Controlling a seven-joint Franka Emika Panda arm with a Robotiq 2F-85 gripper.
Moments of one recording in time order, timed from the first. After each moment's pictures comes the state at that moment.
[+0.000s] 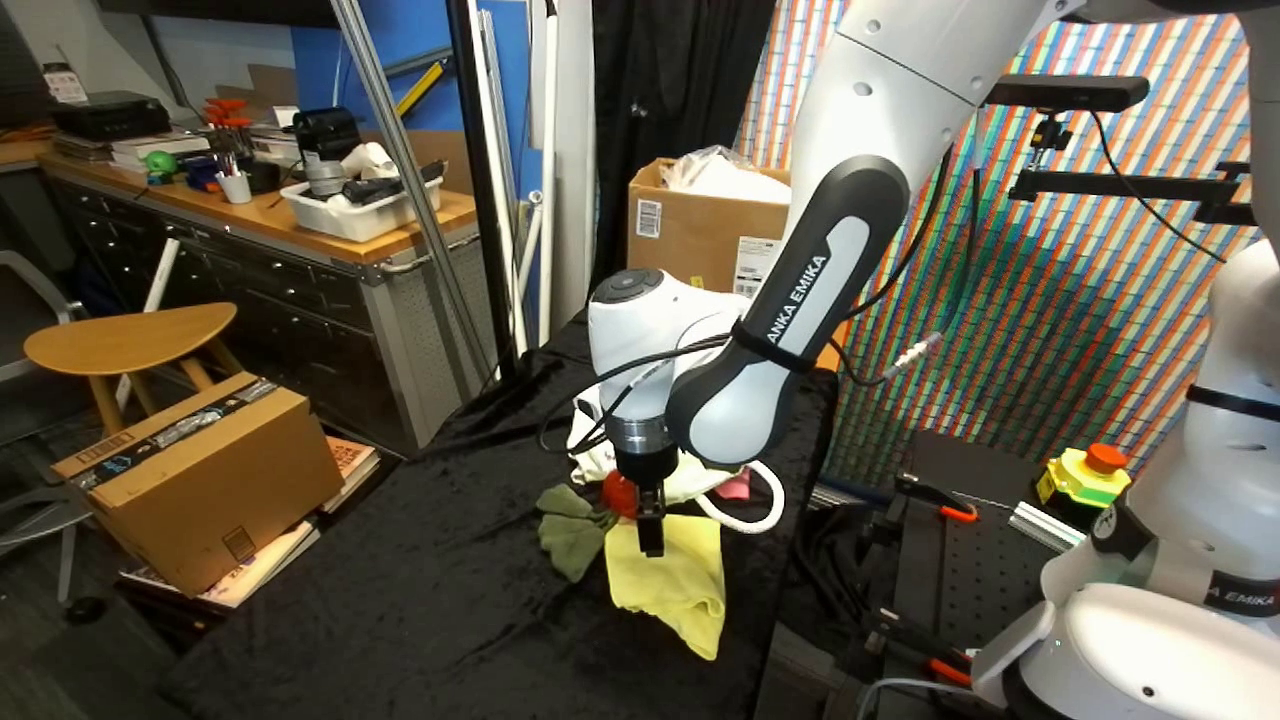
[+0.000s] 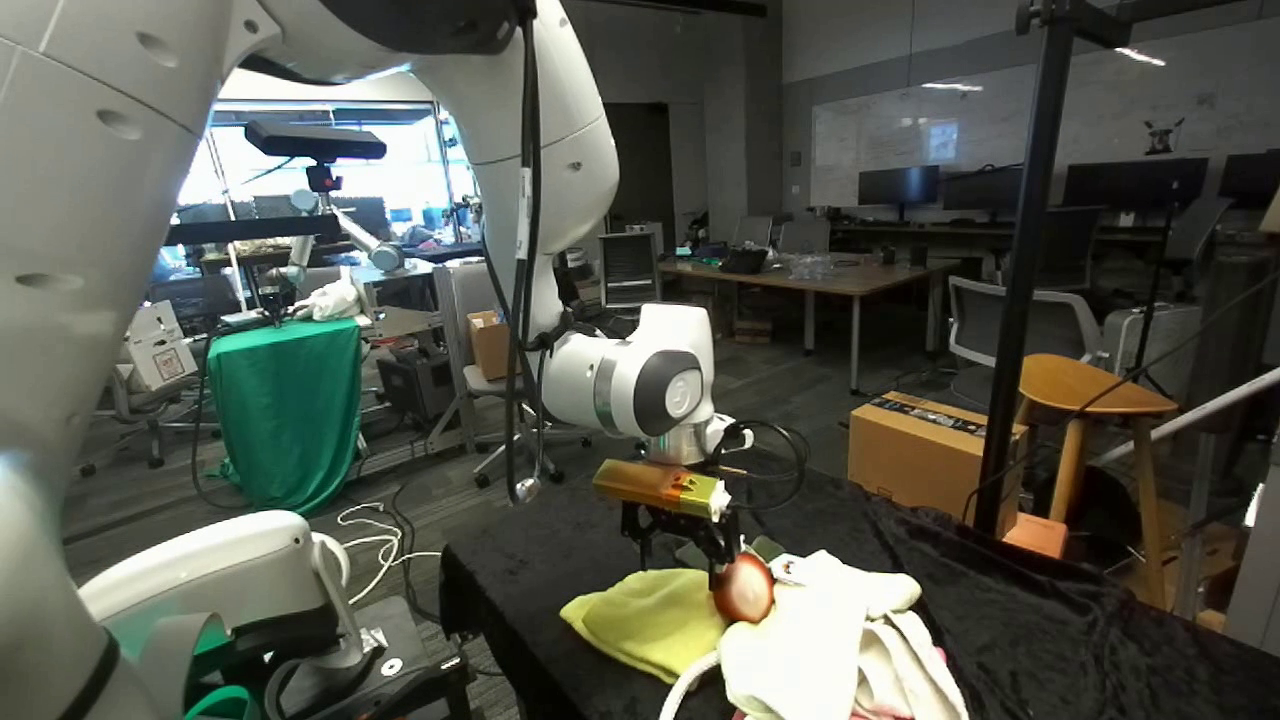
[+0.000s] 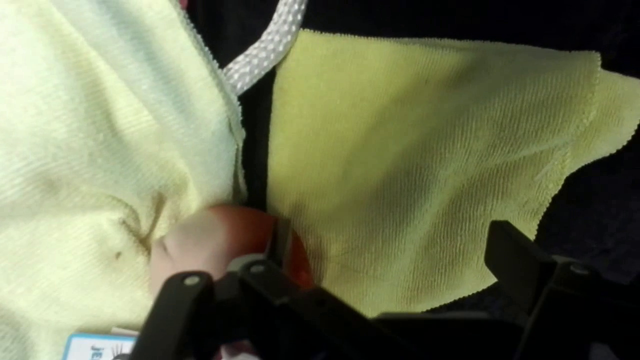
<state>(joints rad) 0.18 0.51 0.08 -2.24 -0.21 2.66 -0.10</state>
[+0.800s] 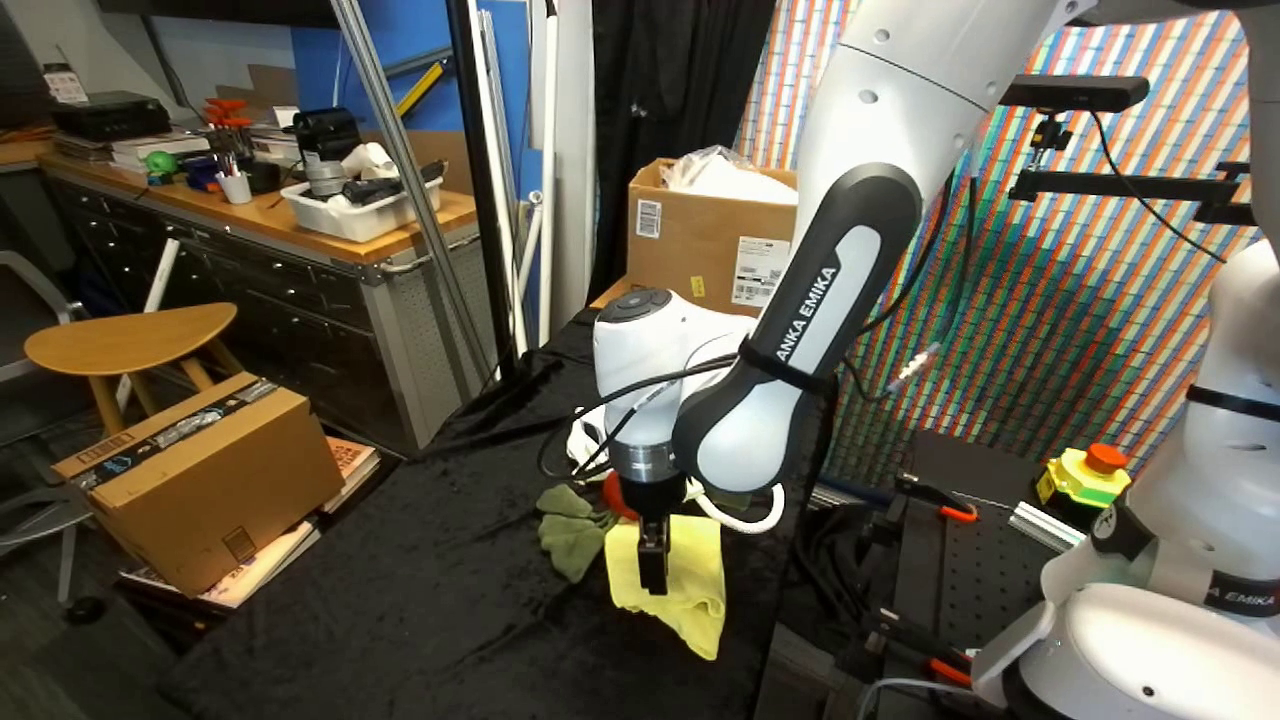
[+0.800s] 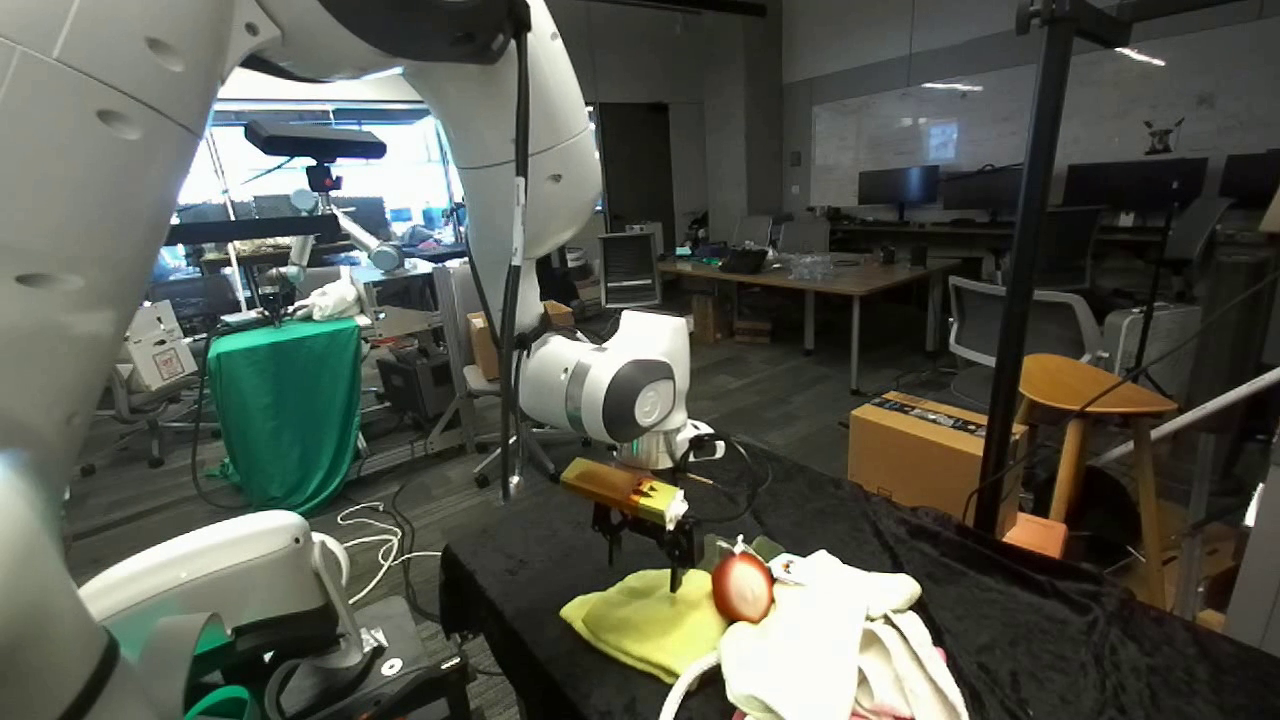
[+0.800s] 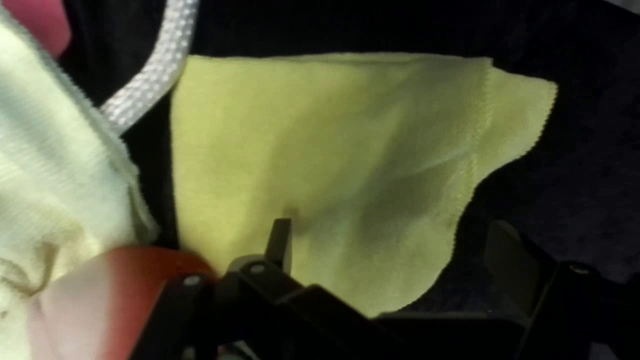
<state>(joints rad) 0.18 0.52 0.14 -2.29 -0.12 2.68 -0.05</state>
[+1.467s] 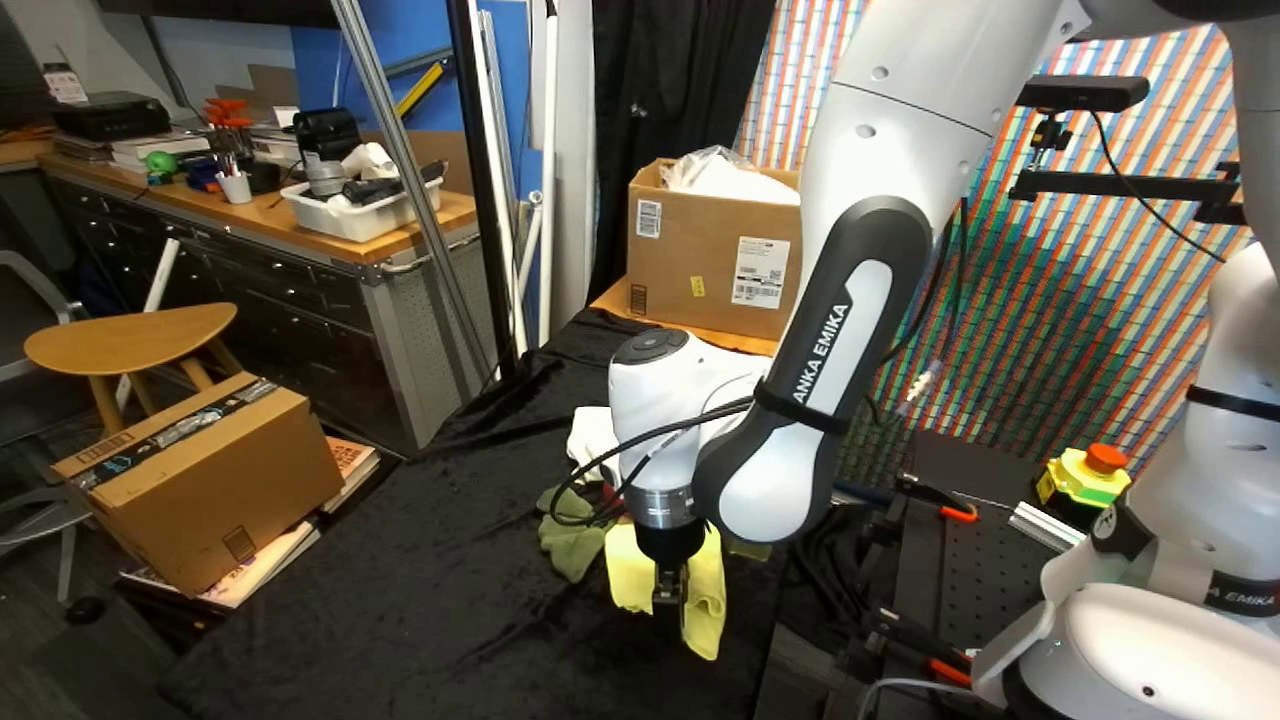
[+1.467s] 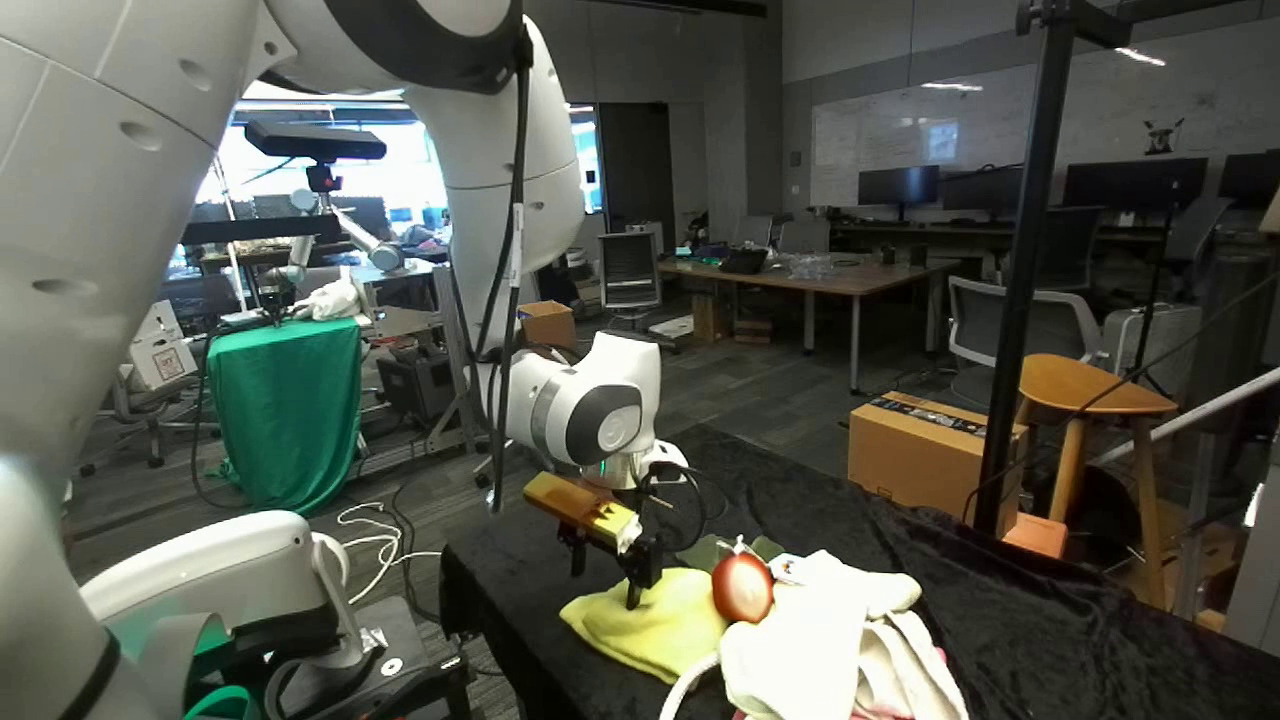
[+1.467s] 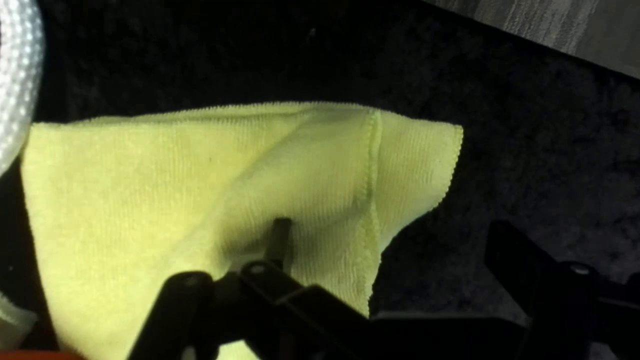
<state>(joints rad) 0.18 0.55 0.20 -2.34 -0.05 2.74 -0.01</state>
